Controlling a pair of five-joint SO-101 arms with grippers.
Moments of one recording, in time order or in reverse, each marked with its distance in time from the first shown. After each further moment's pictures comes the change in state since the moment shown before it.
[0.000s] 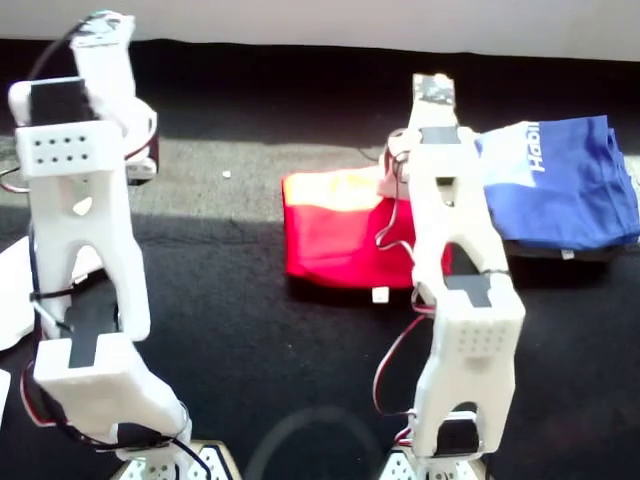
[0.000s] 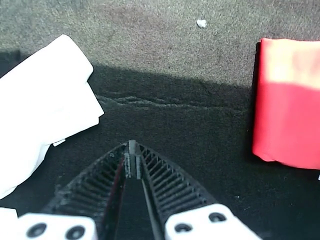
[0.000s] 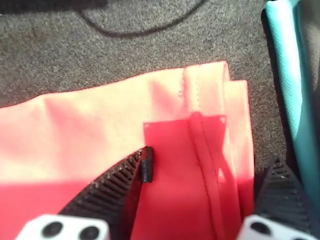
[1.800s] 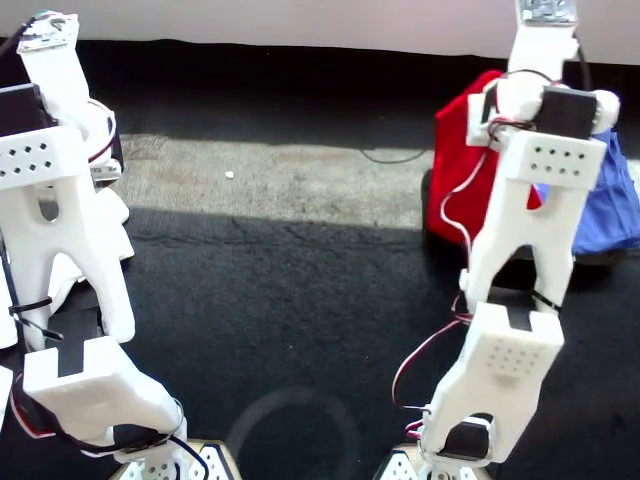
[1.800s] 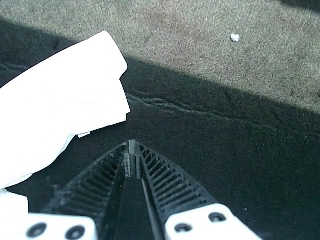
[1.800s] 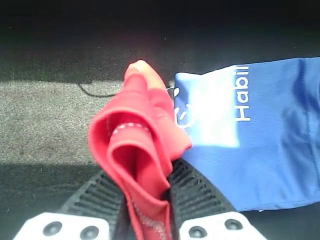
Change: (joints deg) left arm -6.6 -1.1 0.0 -0.3 0.0; right arm 11.3 -9.8 -43.7 32.4 17.9
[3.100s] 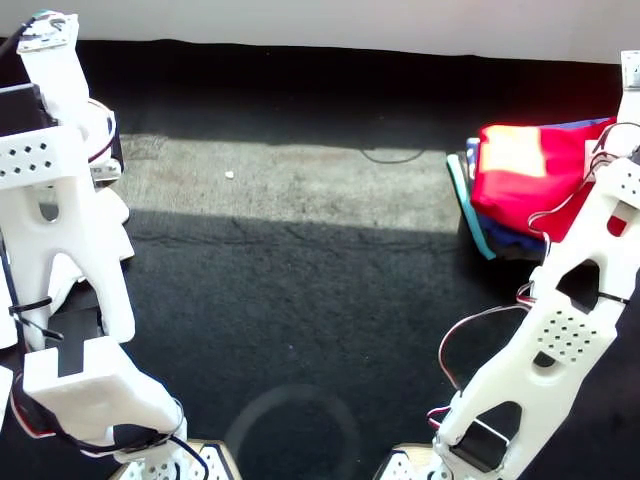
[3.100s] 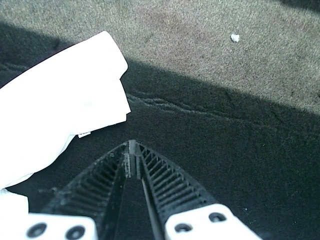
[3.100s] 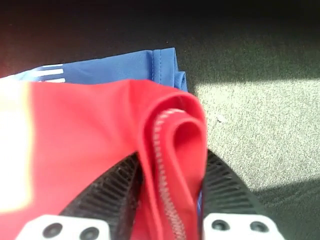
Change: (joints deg) left arm 0.0 0.0 0.0 0.0 0.0; right arm 22.7 20.5 7.3 -34.8 20.1
